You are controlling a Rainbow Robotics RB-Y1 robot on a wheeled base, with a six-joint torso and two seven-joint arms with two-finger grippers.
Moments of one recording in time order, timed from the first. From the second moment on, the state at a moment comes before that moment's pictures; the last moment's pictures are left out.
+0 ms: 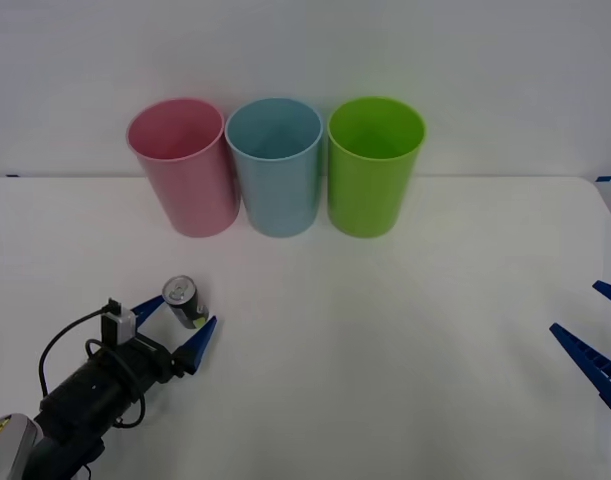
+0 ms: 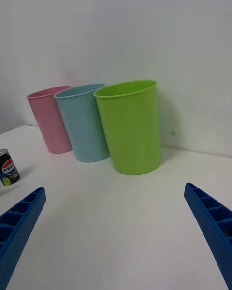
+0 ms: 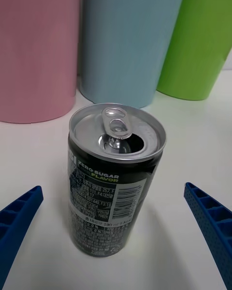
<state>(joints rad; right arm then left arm) 0.35 -0.40 -0.52 -1.66 0.96 -1.22 0.00 0.06 0.11 0.29 -1.30 -1.31 -0.85 -0.24</state>
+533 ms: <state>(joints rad) 0.35 -0.40 -0.52 -1.66 0.96 -1.22 0.00 0.01 0.11 0.28 -1.25 -1.32 -0.82 -0.25</state>
